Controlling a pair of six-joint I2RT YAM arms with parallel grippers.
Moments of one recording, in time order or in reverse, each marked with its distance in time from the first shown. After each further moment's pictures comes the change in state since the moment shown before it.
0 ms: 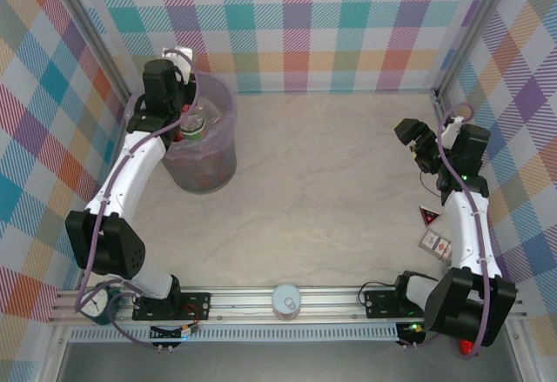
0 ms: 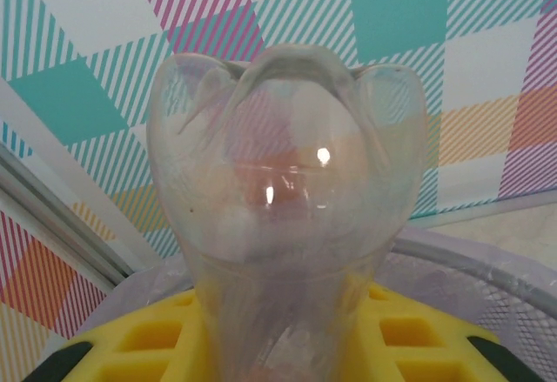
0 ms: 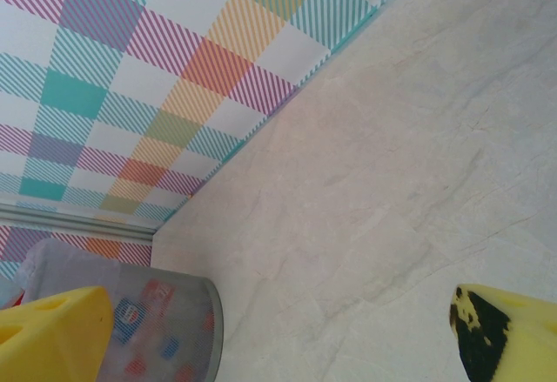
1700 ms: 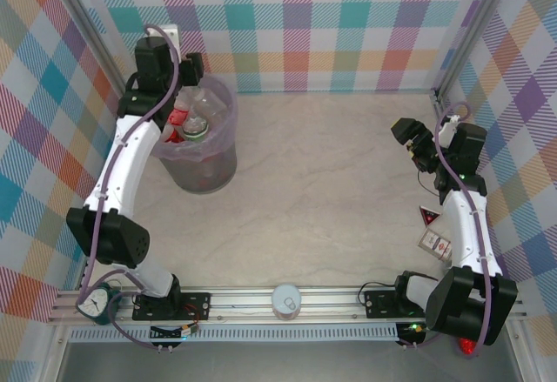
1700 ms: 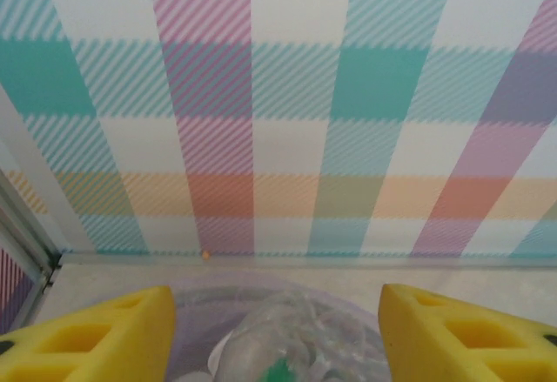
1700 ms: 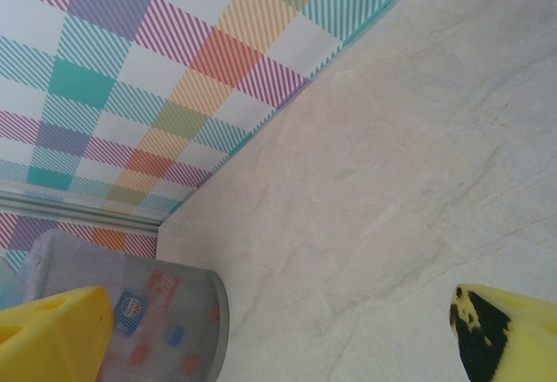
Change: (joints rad) left arm 0.001 0.100 0.306 -0.258 0.043 -0.309; right arm 0.025 0.007 0.000 0.015 -0.007 0.004
